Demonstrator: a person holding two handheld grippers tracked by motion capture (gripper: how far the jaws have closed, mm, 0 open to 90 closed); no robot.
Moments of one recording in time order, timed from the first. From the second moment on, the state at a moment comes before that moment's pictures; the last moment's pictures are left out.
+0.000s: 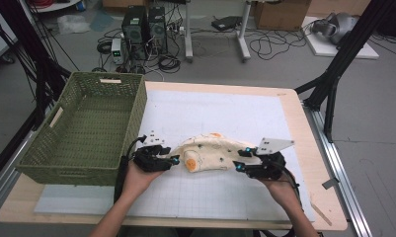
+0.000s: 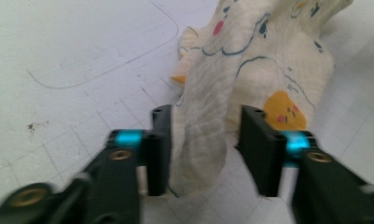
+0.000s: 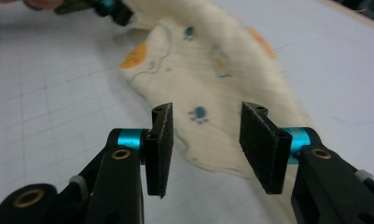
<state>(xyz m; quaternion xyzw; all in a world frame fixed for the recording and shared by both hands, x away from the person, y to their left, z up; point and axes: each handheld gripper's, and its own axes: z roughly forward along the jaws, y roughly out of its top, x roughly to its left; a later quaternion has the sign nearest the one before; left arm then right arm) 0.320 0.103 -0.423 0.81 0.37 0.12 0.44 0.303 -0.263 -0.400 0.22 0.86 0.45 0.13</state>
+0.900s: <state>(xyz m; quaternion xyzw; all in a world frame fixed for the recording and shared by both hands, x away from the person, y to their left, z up) 0.294 0.099 -0.405 0.81 0.31 0.07 0.49 0.276 -0.267 -0.389 0.14 0.89 0.44 0.05</state>
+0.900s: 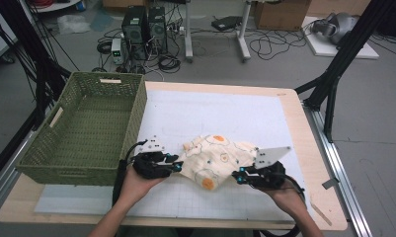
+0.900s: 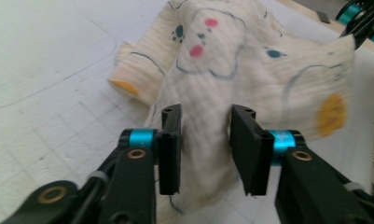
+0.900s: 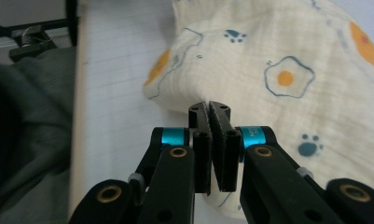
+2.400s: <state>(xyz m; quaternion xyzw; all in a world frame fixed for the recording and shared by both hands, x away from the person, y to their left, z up) 0.266 0.102 -0.414 0.84 0.29 0.11 0.43 0.314 -0.284 -0.429 0.22 0.89 0.39 0.06</state>
